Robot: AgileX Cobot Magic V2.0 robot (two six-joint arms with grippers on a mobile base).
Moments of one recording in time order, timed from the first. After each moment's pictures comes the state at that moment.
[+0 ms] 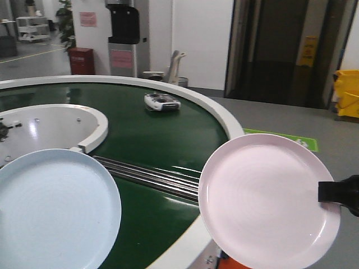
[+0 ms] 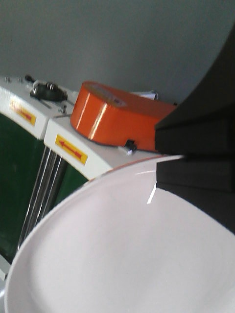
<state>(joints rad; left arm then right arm) 0.05 0.90 -0.92 -0.46 0.71 0.26 0.09 1.06 -1.09 0.32 0.77 -0.09</state>
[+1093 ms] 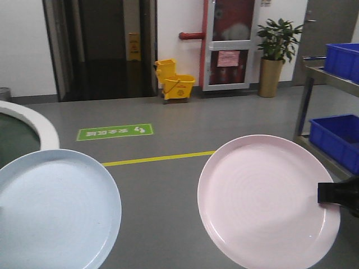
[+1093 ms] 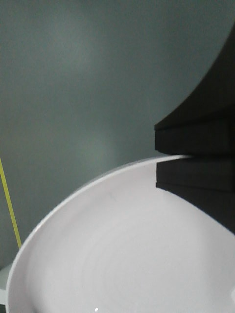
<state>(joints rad) 0.05 0.90 -0.92 -0.46 0.71 0.26 0.09 1.06 -1.09 0.32 0.77 -0.09</state>
